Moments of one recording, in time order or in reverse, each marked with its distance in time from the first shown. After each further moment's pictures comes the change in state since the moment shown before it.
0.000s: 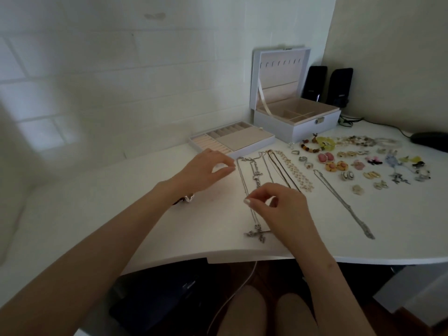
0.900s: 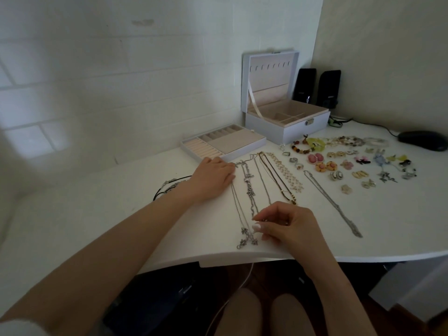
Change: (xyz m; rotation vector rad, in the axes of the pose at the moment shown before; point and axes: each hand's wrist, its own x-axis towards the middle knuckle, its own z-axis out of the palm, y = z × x) left_hand 0.033 -0.003 0.044 0.593 -0.181 0.013; right_hand -0.023 0.019 -0.024 0.373 -0.087 0.212
